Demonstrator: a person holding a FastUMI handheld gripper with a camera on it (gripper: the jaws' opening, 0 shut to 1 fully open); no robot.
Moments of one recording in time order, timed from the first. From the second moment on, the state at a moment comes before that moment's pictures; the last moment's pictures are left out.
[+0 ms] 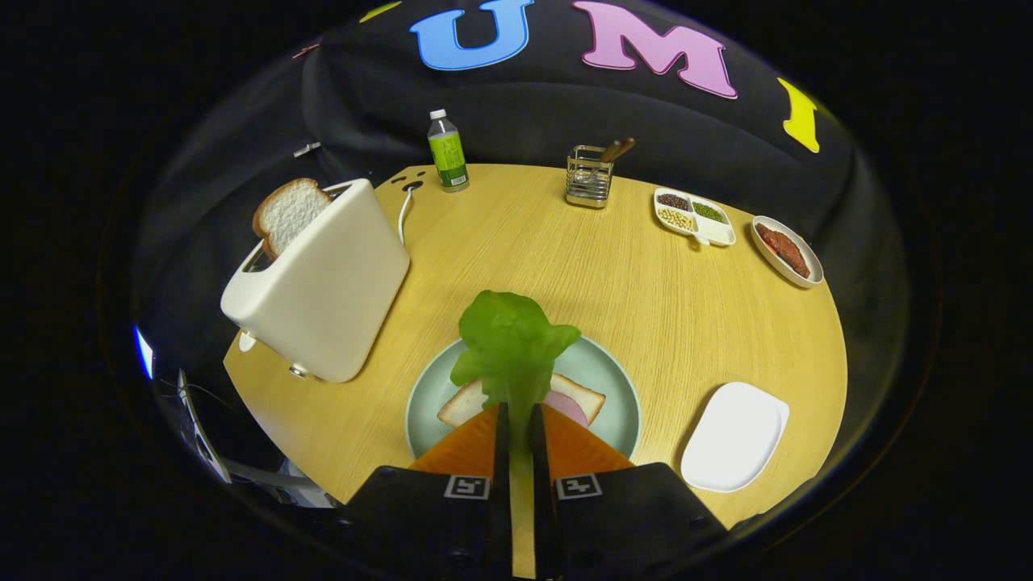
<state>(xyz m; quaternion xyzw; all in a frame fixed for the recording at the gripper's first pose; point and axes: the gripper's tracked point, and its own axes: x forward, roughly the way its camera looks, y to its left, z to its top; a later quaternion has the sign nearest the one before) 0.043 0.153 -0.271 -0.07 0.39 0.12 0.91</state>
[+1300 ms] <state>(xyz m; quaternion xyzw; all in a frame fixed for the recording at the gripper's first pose) 0.052 0.254 -0.133 -0.09 0.23 0.20 0.95</state>
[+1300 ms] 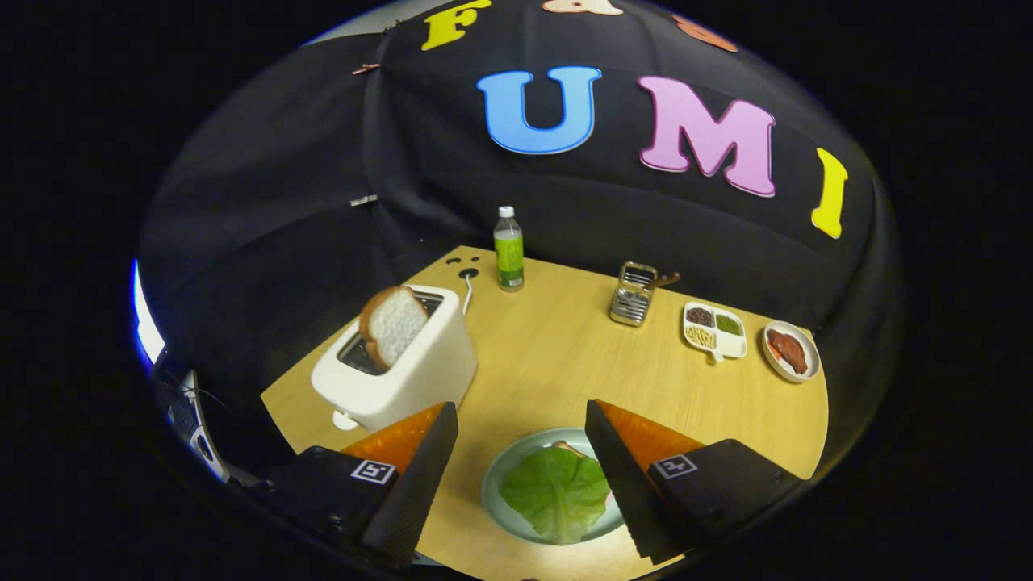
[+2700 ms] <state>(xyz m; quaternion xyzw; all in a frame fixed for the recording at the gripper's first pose) 0.113 0.425 -0.200 -0.15 0.26 0.23 0.93</state>
